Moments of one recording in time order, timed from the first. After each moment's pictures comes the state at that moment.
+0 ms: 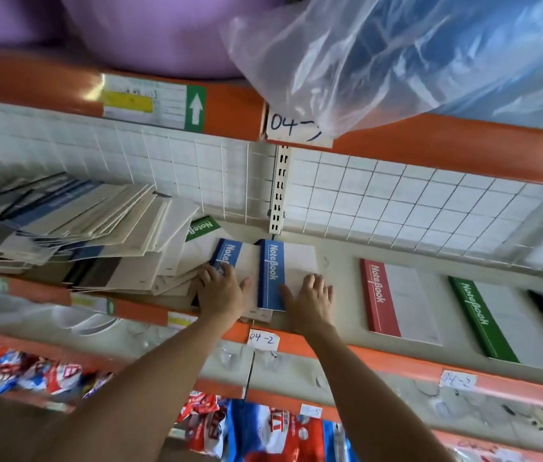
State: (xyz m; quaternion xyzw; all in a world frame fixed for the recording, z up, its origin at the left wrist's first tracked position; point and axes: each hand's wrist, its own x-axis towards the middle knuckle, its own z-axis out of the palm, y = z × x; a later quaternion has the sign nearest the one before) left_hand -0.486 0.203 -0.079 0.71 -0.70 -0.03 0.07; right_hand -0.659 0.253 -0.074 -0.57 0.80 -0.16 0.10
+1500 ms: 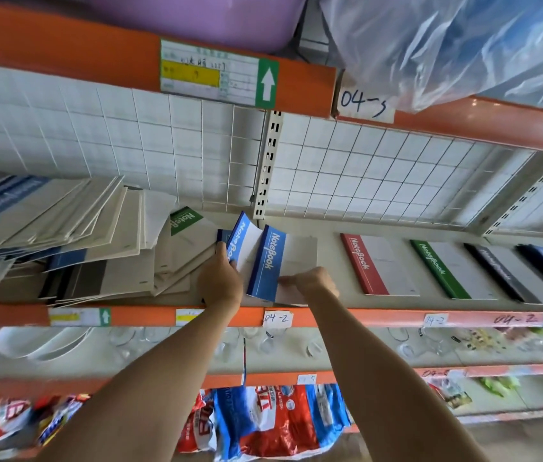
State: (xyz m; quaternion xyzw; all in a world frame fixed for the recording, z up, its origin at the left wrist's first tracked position) left_hand -0.464 0.202 -0.071 0.63 -0.69 -0.16 0.32; right_hand -0.626 0.251 -0.056 -0.21 0.91 -0.23 0.29
